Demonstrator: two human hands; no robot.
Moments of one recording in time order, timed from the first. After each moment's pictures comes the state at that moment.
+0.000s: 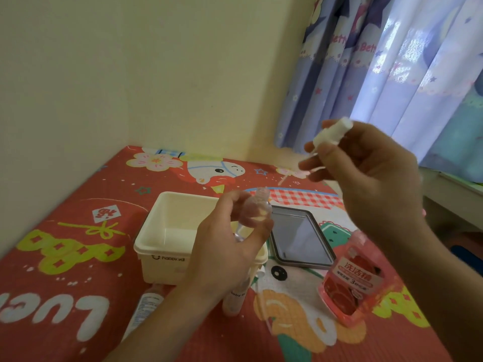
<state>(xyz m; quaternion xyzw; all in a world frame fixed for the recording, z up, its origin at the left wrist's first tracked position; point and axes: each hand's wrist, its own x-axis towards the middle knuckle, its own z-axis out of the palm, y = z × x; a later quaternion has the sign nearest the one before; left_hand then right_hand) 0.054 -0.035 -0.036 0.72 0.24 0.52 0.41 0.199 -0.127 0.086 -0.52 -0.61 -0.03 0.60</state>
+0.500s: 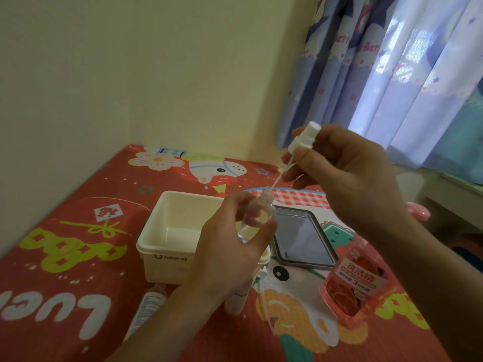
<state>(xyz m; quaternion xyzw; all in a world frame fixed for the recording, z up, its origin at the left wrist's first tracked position) 0.056 -0.034 -0.038 0.72 0.24 0.52 0.39 0.191 -0.112 0.090 -0.56 -0.63 0.05 0.54</state>
